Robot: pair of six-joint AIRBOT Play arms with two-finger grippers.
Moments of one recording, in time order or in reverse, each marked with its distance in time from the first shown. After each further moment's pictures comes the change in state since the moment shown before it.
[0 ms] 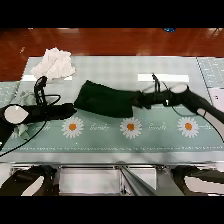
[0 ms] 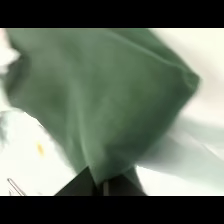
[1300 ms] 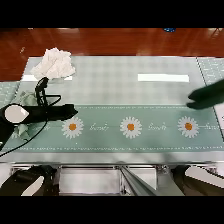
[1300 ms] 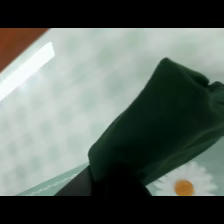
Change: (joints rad) left arm 0.000 -0.005 0.000 -0.029 -0.016 0.000; right arm -1.077 0.161 0.849 -0.464 0.808 0.338
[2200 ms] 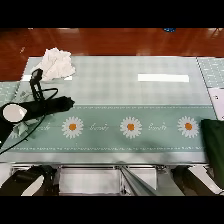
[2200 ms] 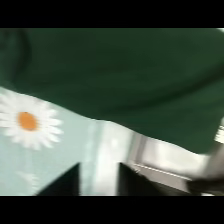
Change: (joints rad) left arm 0.026 0.000 0.019 0.005 0.186 0.145; right arm -0.472 0.315 -0.595 -0.366 -0.002 0.095
